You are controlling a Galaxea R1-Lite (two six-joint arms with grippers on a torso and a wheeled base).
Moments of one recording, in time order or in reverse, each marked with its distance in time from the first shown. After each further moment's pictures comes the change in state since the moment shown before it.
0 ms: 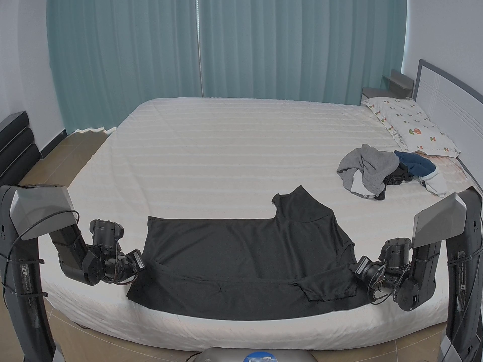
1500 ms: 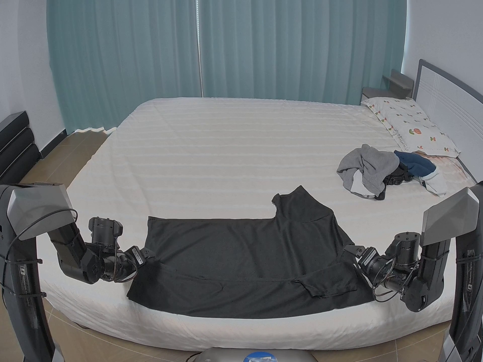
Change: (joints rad) left arm 0.001 -0.015 -0.004 0.002 -0.001 -0.071; right arm 0.002 -0.088 0.075 -0.087 0.051 0.162
